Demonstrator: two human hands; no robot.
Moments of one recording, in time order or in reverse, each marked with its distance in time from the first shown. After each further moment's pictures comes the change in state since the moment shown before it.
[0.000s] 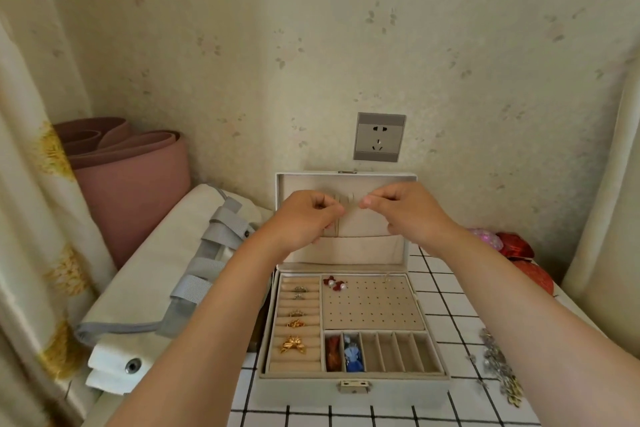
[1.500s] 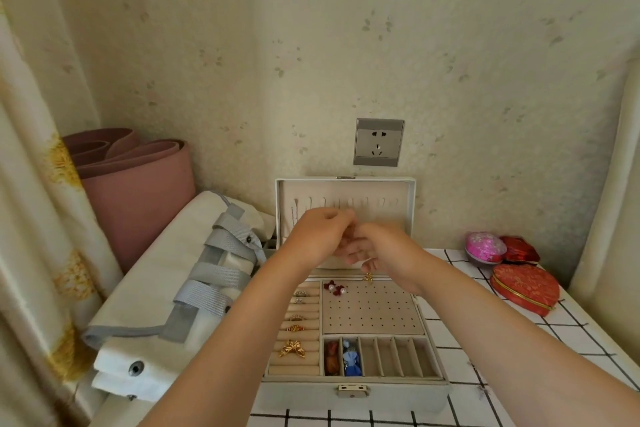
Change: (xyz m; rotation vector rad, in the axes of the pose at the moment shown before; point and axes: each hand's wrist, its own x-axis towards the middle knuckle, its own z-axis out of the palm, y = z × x) left_hand -0.004 0.003 0.030 -0.087 0.047 -0.090; right_hand -0.014 0.024 0.037 0.313 -0.278 0.290
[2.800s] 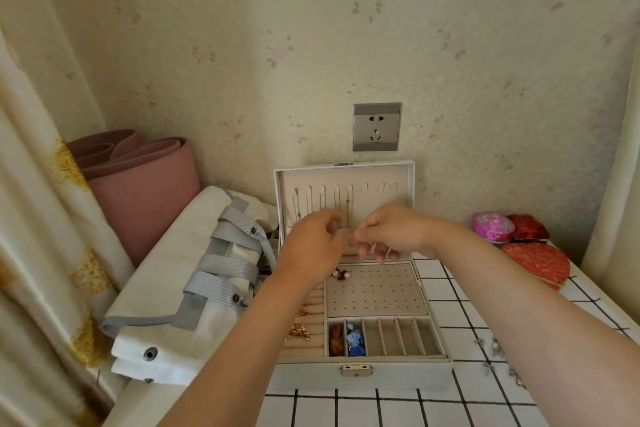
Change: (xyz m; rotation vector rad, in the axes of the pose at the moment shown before) left_hand -0.016 -0.036 0.008 0.519 0.140 0.200; right_hand 0.000 -0.011 -0.029 -0.456 -0.172 0.000
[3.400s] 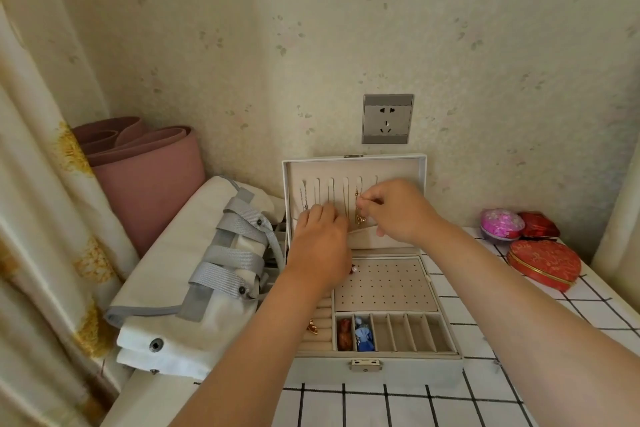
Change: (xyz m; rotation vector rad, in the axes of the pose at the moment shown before) left_hand -0.001 -0.017 0.016 0.604 0.057 0.276; right_hand 0.024 0.000 0.009 -0.238 0.450 -0.204
